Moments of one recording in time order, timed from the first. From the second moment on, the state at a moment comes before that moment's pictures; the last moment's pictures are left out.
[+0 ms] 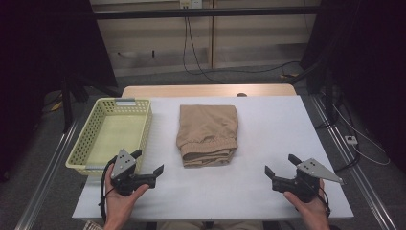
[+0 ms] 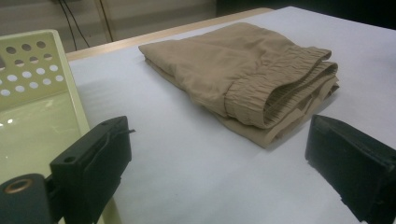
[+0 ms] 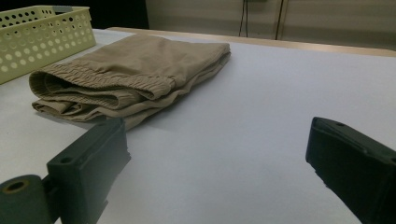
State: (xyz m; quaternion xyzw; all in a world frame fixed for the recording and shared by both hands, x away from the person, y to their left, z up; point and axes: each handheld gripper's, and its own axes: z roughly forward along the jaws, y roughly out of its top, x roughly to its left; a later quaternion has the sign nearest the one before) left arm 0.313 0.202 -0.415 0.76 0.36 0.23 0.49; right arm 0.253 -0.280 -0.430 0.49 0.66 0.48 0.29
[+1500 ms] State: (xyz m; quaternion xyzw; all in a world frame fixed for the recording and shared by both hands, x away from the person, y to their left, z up) left arm 0.351 0.159 -0.405 0.79 0.36 0.18 0.47; right arm 0.259 -0.284 -0.434 0.50 0.67 0.48 0.28
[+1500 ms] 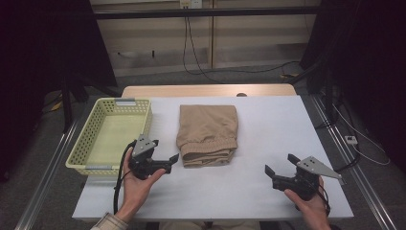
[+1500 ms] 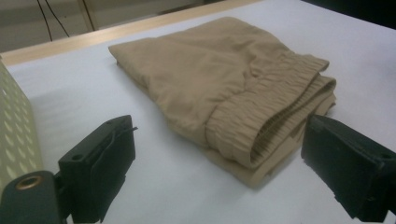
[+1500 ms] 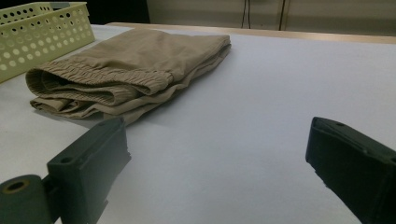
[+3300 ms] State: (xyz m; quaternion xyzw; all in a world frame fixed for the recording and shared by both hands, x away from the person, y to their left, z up) left arm 0.450 0.113 -0.387 0.78 0.42 0.12 0.45; right arm 0.259 -0.279 -0.432 0.49 0.68 0.48 0.27
